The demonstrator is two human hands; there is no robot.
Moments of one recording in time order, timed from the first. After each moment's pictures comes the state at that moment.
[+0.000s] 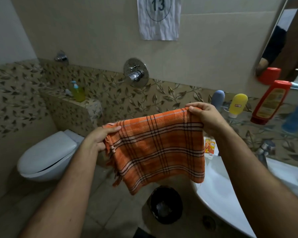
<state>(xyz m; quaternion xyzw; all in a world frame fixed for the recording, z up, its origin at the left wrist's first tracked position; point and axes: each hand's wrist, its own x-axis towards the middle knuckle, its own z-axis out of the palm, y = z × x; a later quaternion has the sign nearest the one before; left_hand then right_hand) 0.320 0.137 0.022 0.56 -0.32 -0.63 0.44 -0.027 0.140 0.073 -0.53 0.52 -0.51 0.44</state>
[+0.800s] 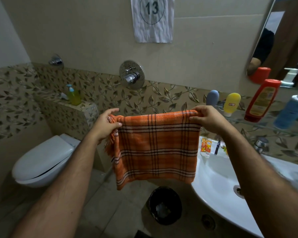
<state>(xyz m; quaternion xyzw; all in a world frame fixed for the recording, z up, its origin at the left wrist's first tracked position) 0.320 0.113 0.033 0.59 -0.62 -0.33 0.40 -0.054 0.153 0.074 -0.70 0.59 -0.33 0.24</state>
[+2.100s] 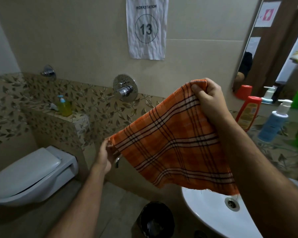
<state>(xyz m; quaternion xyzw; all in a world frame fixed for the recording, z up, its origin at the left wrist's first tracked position) 0.290 0.118 -0.046 0.39 -0.34 -0.61 0.60 -0.029 0.165 0.165 -0.63 0.46 -0.60 0.16</state>
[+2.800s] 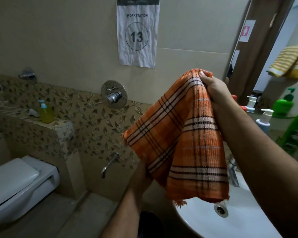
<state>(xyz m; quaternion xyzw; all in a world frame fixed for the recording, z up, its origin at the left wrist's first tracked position) 0.140 0.140 -0.059 0.16 -0.41 -0.75 0.50 -0.030 0.169 0.226 -0.42 0.43 -0.69 0.40</state>
